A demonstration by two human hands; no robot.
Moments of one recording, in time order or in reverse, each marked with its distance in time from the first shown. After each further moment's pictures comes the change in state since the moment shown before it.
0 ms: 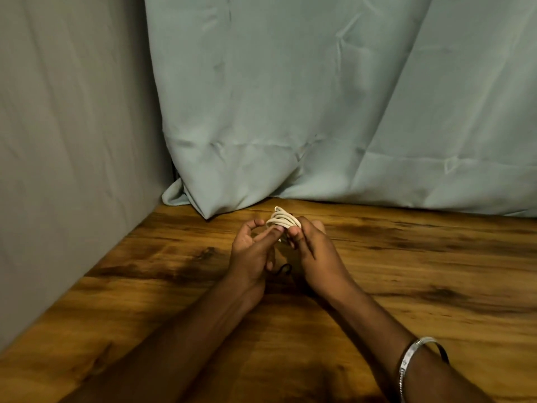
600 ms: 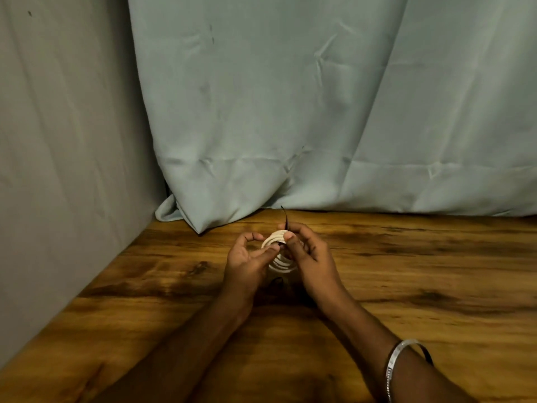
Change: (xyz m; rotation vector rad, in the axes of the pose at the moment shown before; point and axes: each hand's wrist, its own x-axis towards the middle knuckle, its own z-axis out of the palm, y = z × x) left_hand -0.007 0.000 0.005 0.083 -0.048 0.016; right_hand 0.001 -0.002 -0.001 0.632 0.109 0.193
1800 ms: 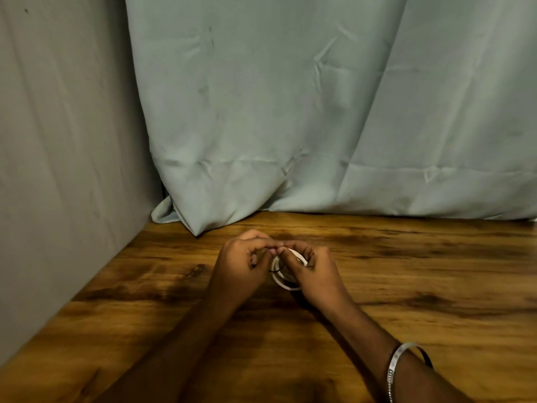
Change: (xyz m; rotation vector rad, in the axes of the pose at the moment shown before) left_hand 0.020 0.011 -0.028 0.980 -0.189 0.737; right_hand -0.007 -0.004 -0.009 -0.363 -0.066 -0.053
